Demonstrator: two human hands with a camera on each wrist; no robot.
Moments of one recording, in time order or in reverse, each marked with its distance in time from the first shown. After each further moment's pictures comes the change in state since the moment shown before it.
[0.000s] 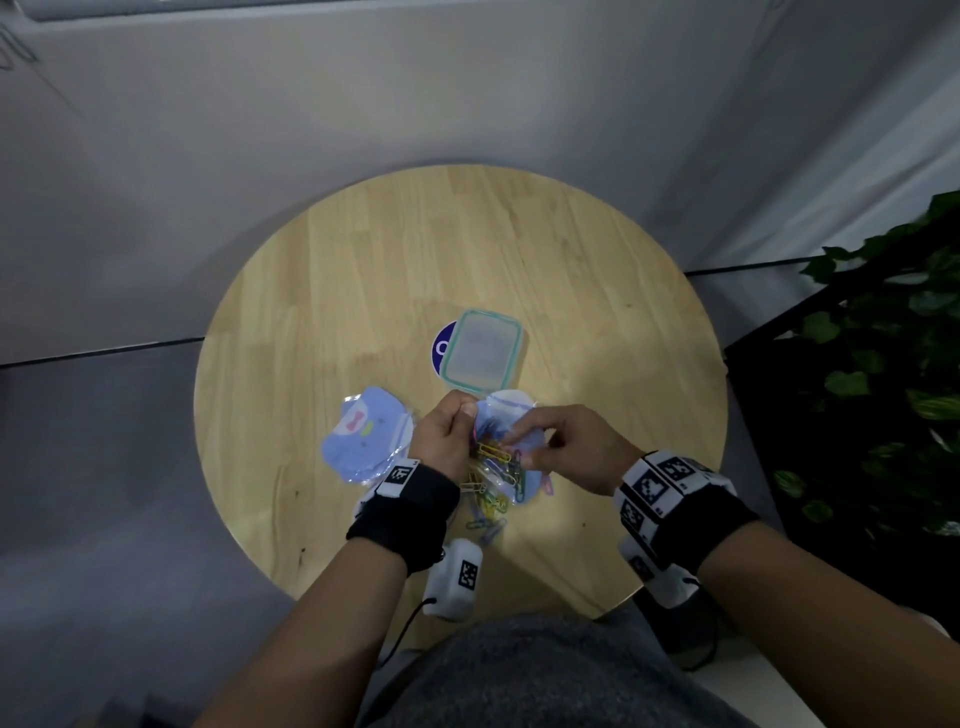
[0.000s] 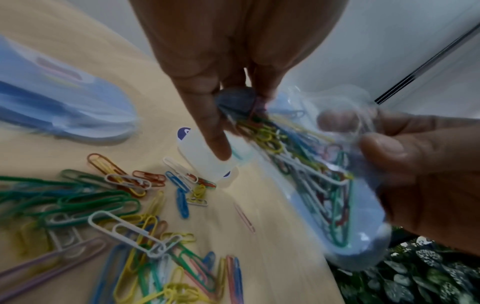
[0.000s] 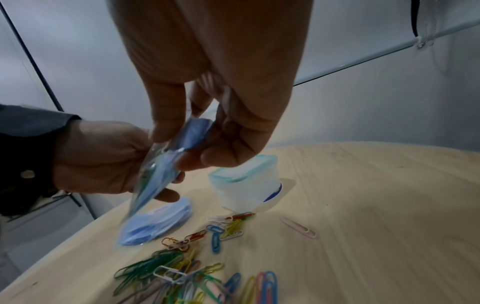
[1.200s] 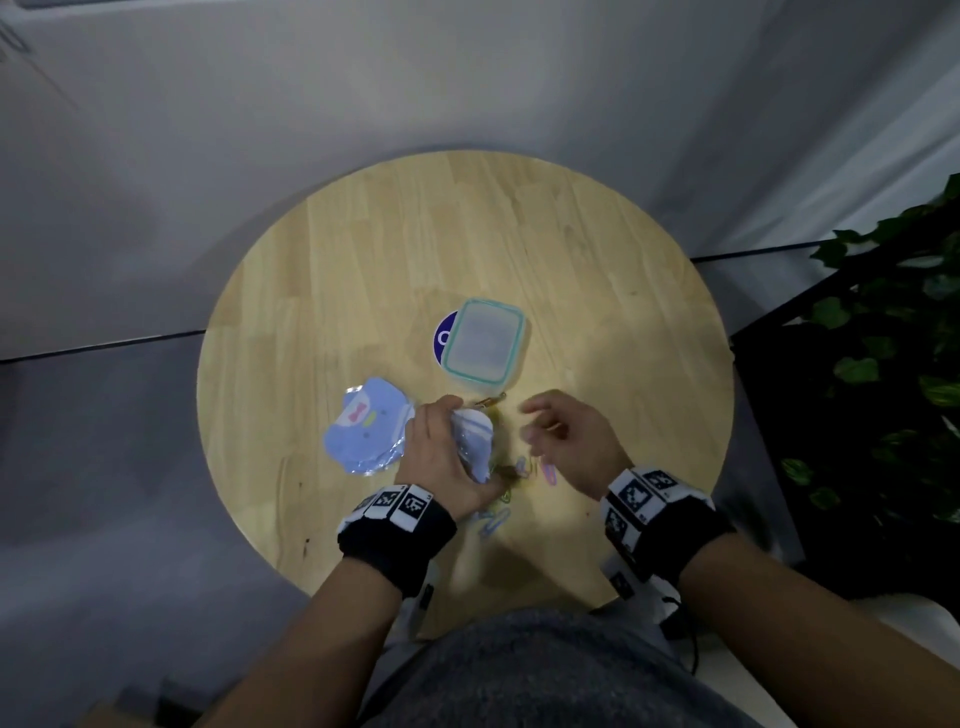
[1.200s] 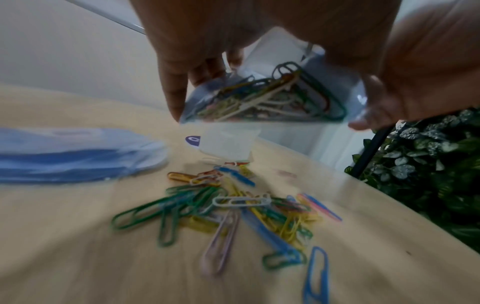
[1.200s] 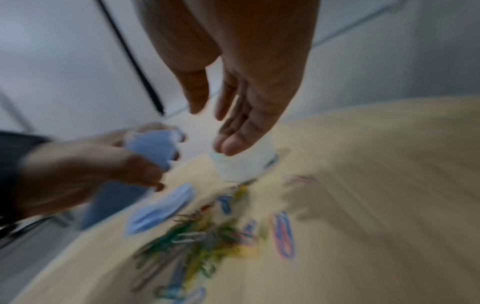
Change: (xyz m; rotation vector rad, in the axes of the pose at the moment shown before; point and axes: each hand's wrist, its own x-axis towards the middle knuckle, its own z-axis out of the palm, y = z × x) left_hand -0.029 -0.017 -0.018 0.581 -0.046 0.213; right_hand -0.002 0.014 0.025 0.089 0.306 0.117
